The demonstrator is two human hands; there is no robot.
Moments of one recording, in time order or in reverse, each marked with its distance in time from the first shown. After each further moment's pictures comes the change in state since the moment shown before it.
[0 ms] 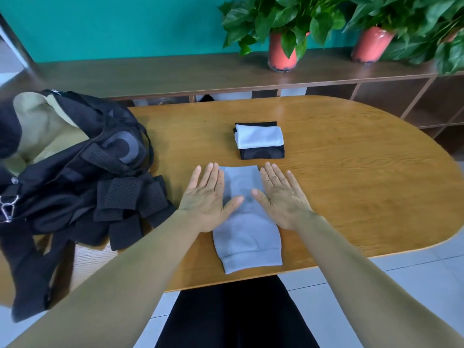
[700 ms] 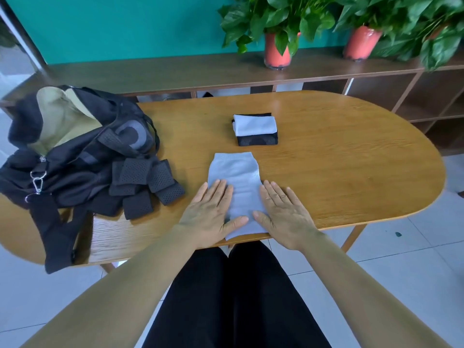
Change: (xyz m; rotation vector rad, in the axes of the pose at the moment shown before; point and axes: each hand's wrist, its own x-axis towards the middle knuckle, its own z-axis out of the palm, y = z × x) left_hand -0.079 0.024 0.019 -0.039 -0.017 0.140; right_hand -0.091 -0.014 0.023 -0.021 -0.067 -0.051
